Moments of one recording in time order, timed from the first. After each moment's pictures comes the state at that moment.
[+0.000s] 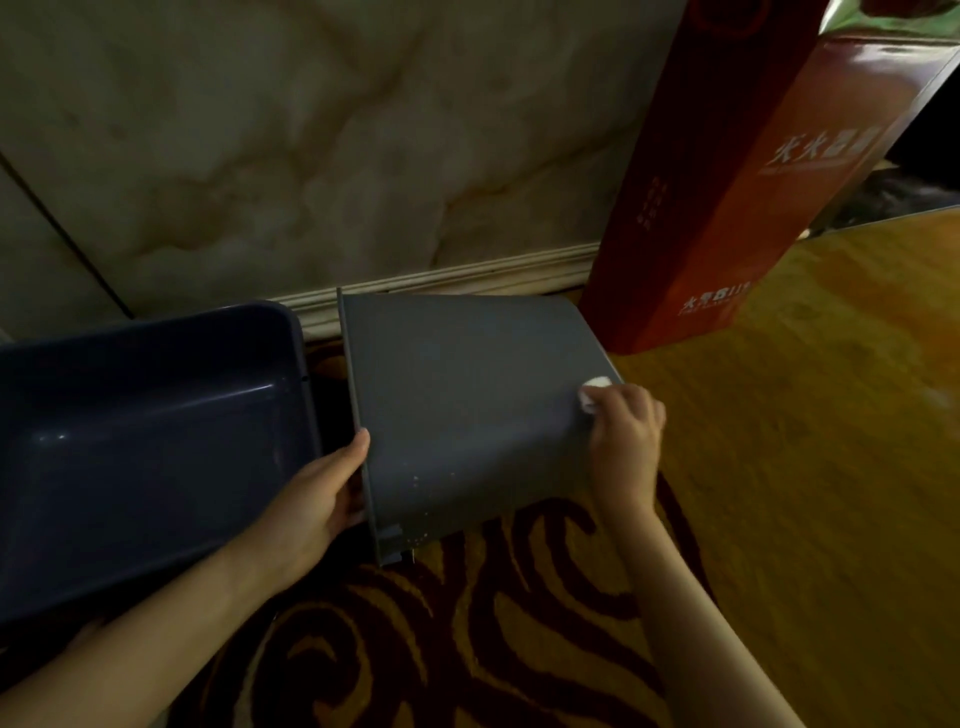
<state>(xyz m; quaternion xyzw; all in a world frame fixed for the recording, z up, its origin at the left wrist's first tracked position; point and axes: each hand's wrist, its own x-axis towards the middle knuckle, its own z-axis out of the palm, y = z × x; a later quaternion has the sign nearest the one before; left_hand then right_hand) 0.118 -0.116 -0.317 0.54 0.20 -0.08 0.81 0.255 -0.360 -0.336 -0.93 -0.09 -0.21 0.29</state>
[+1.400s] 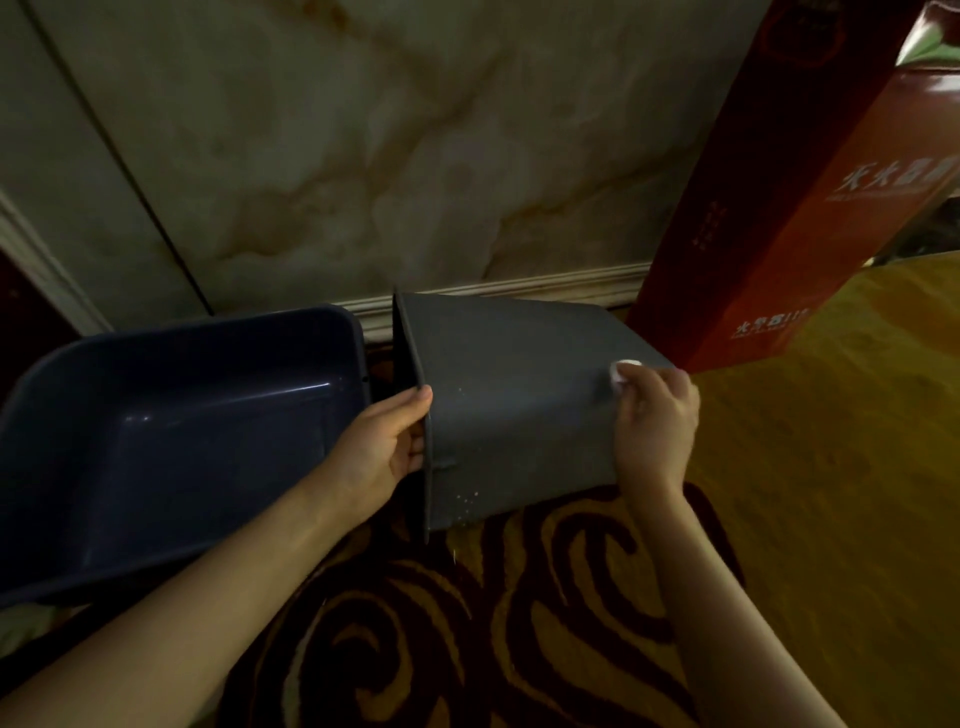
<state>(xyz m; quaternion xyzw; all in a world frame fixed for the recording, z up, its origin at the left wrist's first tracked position) 0.140 -0.118 -0.276 0.53 0.16 0.00 0.83 0.254 -0.322 -0.293 -0.90 -0.08 -0.22 0.36</state>
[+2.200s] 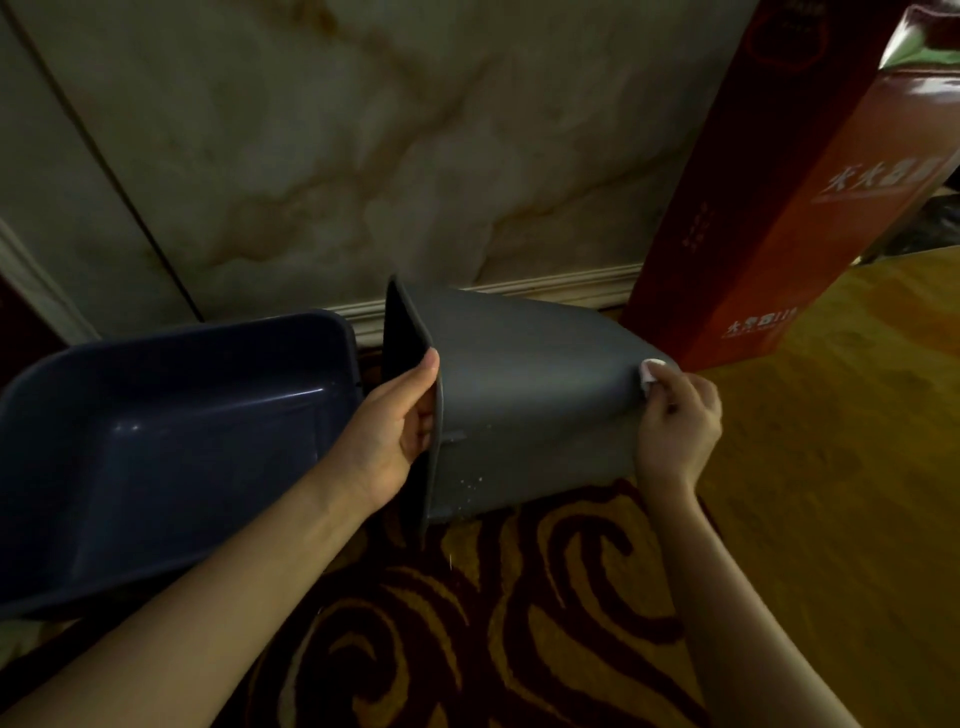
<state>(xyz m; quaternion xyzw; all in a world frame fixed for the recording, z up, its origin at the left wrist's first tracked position) 0.153 -0.126 -0.259 0.50 0.12 0.02 0.86 0.269 -0.340 -0.301 -0.86 0.00 -0.24 0.44</state>
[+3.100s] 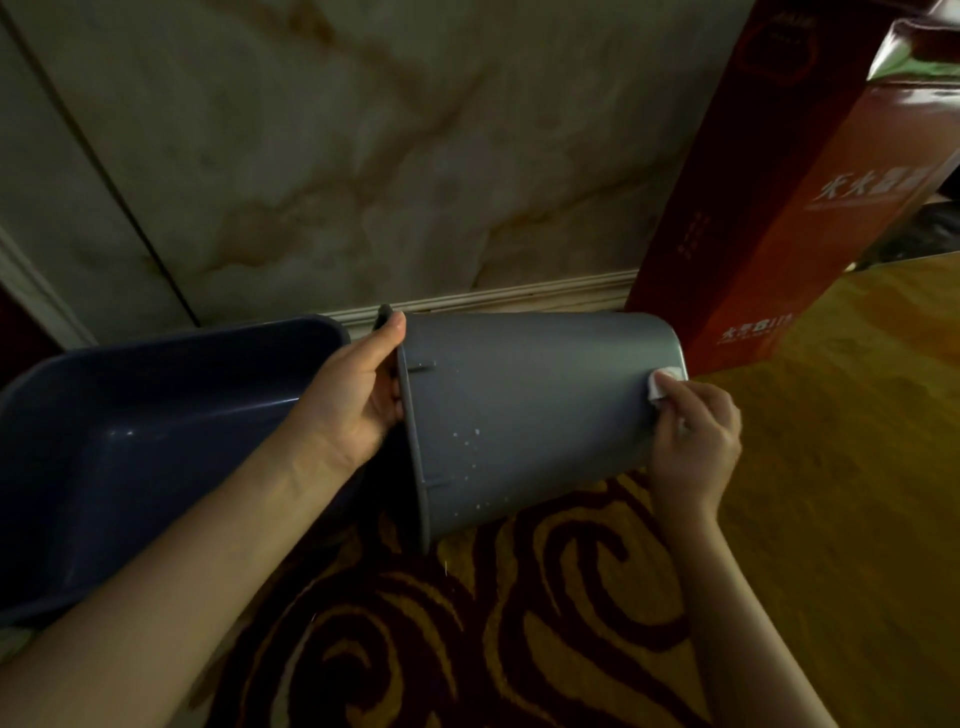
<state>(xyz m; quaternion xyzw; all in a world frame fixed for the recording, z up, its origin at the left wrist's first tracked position) 0.170 -0.111 -0.230 0.49 0.20 0.09 0.85 0.258 -0.360 -0.297 -0.87 -0.06 -0.29 0.39</state>
